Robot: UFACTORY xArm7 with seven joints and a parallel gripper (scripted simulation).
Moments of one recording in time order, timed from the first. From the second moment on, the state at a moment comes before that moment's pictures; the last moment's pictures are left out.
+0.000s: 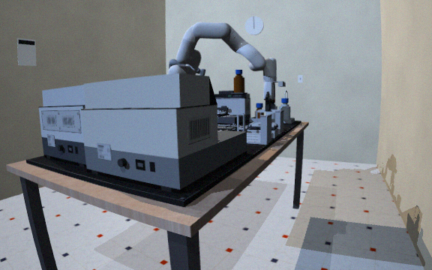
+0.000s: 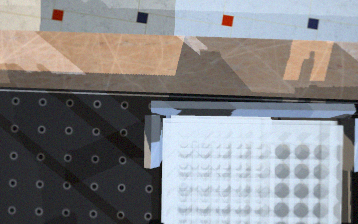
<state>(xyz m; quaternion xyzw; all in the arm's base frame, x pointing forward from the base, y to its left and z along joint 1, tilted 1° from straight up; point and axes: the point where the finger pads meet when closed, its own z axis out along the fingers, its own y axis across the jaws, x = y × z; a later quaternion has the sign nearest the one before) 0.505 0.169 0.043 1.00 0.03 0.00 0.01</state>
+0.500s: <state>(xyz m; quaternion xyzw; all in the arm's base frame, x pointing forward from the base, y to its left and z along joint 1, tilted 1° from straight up) 0.505 0.169 0.034 1.00 0.03 0.00 0.01</state>
